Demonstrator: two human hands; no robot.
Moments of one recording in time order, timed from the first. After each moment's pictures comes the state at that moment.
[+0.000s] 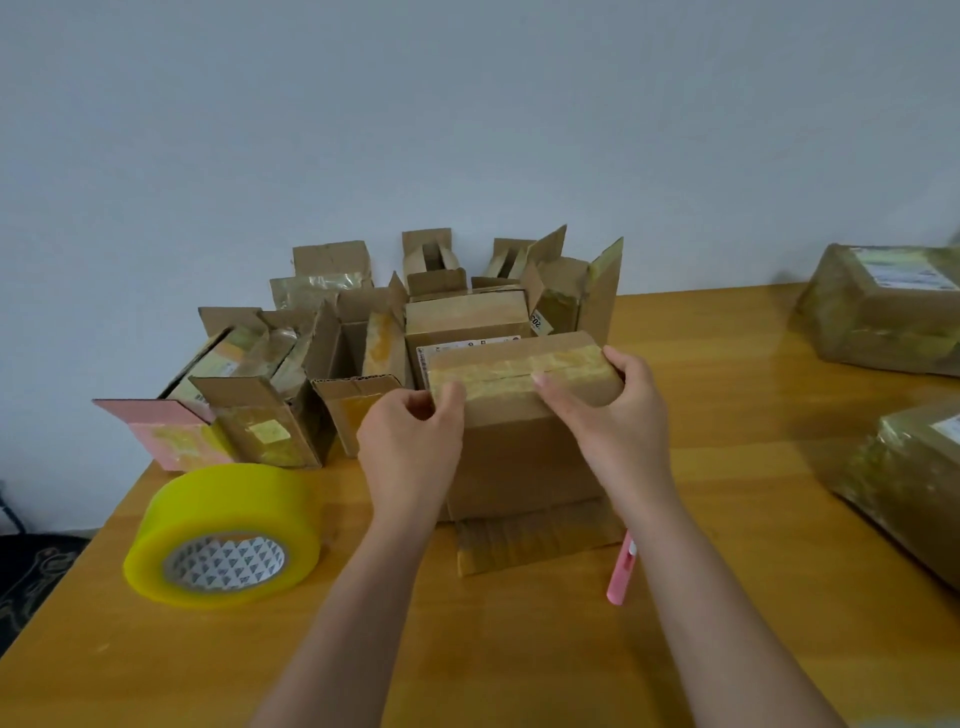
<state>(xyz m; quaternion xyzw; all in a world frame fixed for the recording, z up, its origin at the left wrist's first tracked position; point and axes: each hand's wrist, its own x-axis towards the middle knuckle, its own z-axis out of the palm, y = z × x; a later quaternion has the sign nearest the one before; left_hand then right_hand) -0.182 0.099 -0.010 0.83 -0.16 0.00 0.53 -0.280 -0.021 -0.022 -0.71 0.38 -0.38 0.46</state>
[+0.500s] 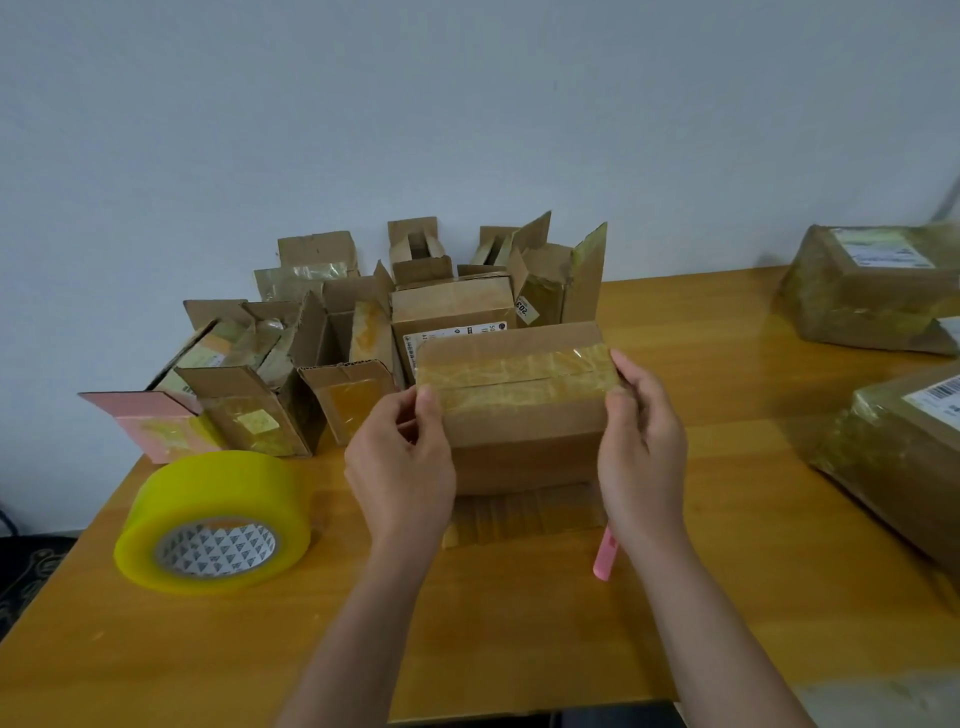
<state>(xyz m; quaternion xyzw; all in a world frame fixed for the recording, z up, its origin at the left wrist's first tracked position) -0.208 0.112 -0.026 0.80 -0.19 0.09 0.56 -0.313 -0.002 -0.044 -0.65 0.30 -0.49 0.50</state>
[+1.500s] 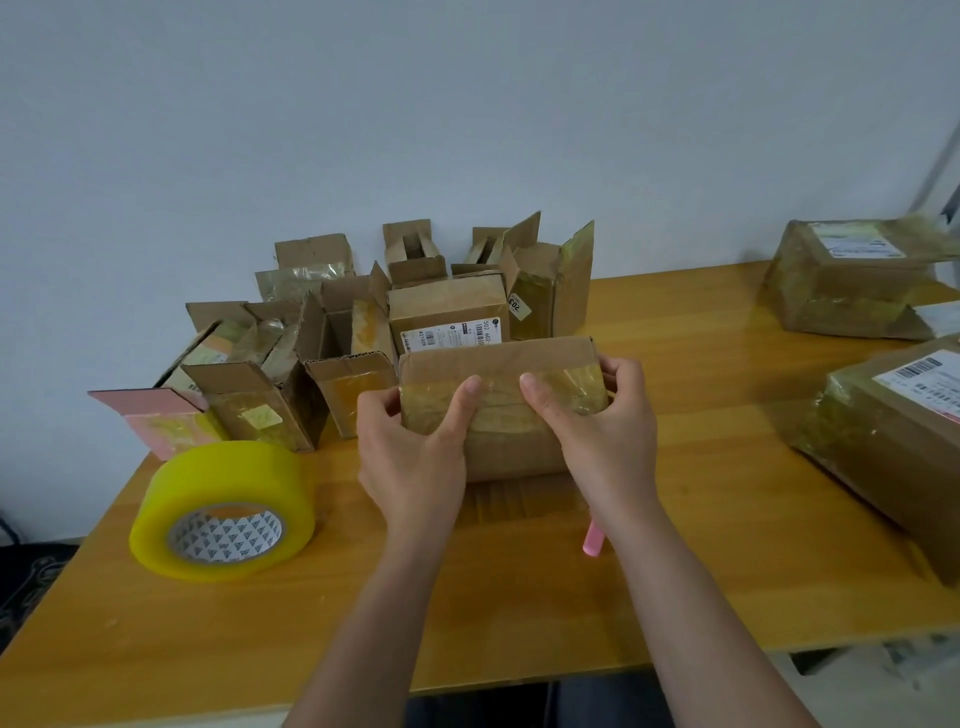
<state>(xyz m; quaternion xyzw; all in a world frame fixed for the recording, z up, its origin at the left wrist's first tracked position) -0.227 0.113 -0.018 0.78 -0.13 0.04 0.61 -0.309 0.009 -0.038 -0.67 0.37 -0.43 0.49</state>
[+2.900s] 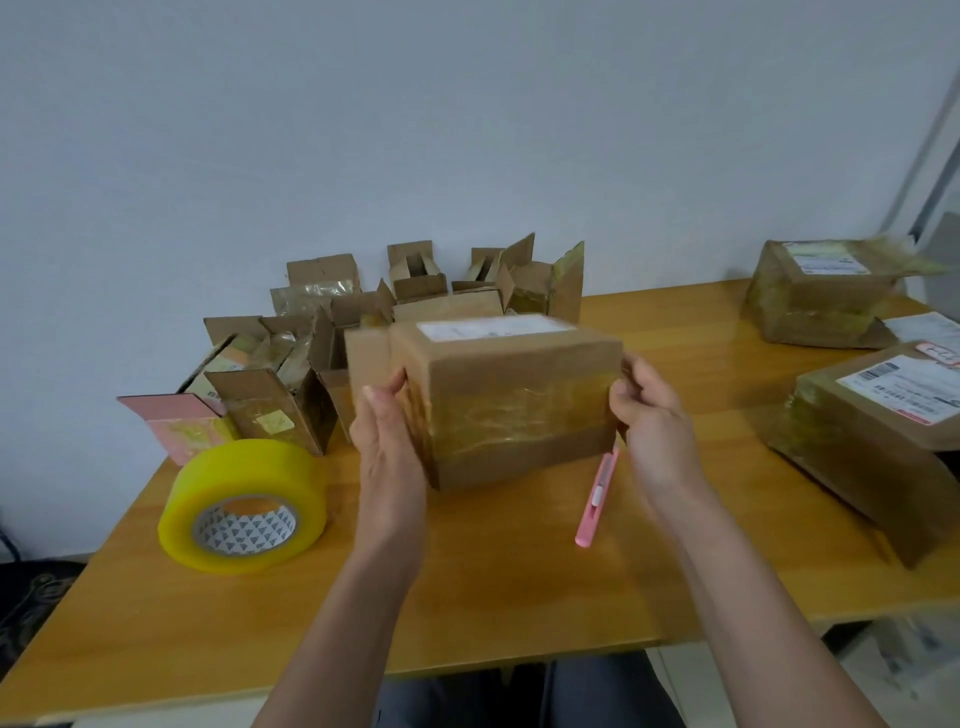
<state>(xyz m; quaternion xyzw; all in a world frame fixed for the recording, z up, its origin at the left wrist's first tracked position) -0.234 0.150 -0.011 0.65 -0.22 -0.14 0.71 -0.351 -0.006 -0.017 -0.62 0.26 -0.39 0.62</state>
